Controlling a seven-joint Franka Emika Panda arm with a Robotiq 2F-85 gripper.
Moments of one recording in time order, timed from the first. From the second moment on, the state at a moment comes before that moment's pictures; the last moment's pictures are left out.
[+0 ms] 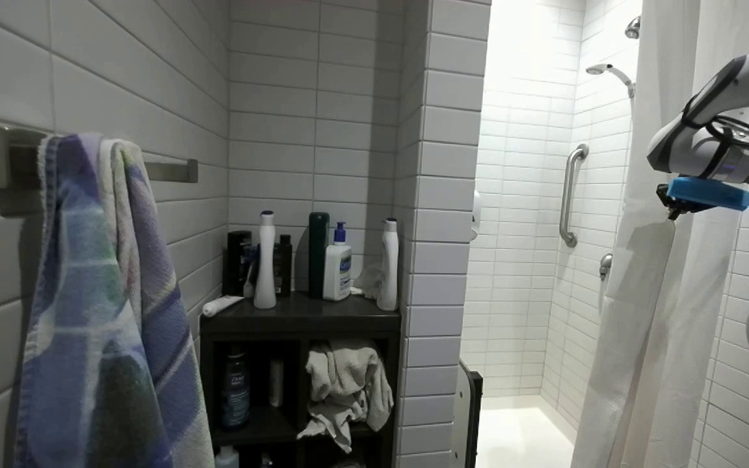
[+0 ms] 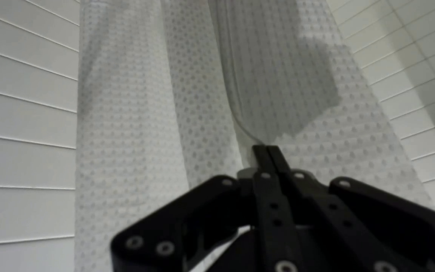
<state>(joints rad) -0.39 -0.08 -0.58 -2.11 0.18 2.88 0.00</state>
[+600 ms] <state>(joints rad) -0.46 0.06 -0.64 -2.06 -0.08 3.07 0.59</state>
